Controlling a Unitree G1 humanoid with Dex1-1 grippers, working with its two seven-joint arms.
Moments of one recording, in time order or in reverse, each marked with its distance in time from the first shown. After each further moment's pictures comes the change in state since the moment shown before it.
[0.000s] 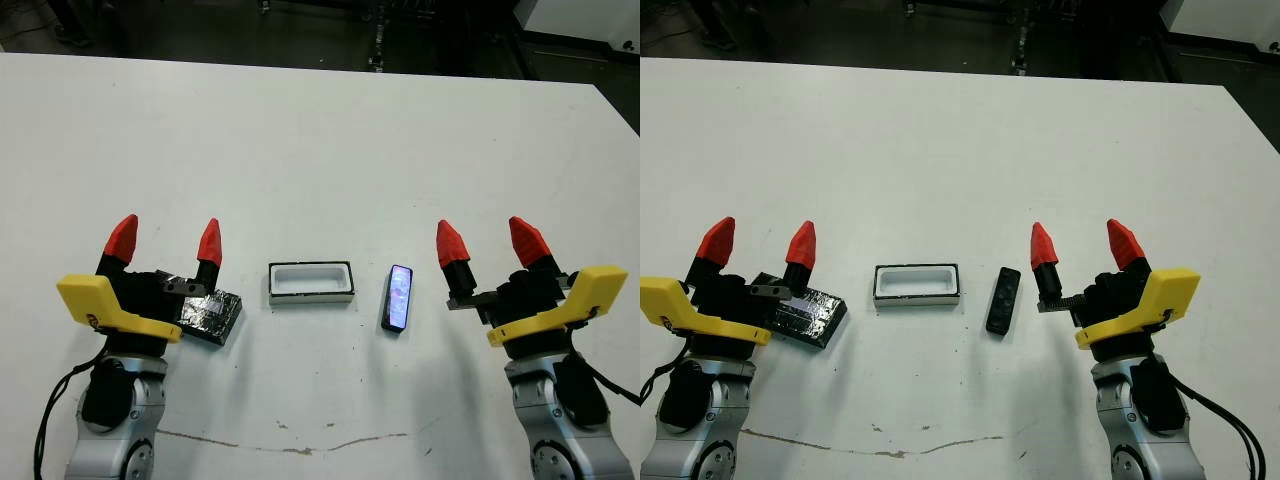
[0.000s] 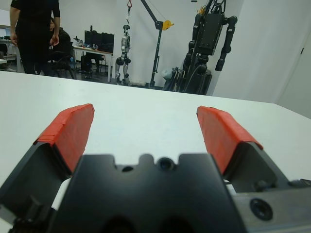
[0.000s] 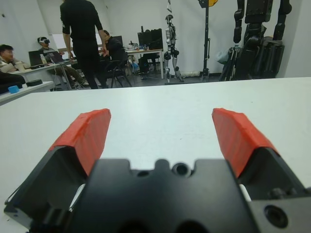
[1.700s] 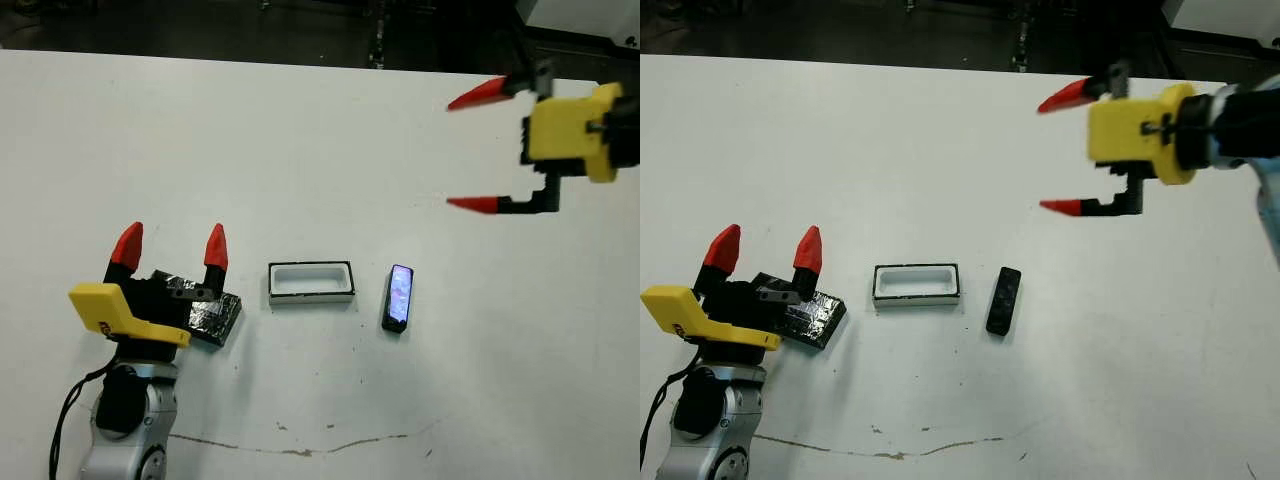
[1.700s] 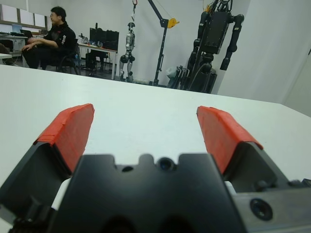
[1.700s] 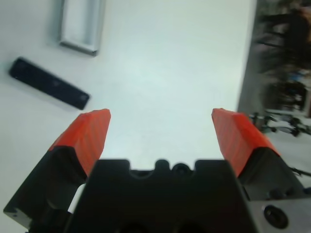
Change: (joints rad) left arm 0.023 -0.043 -0.037 0.015 0.050 -0.041 0.031; right arm -1.048 -0.829 0.377 0.487 -0.379 -0.105 1.205
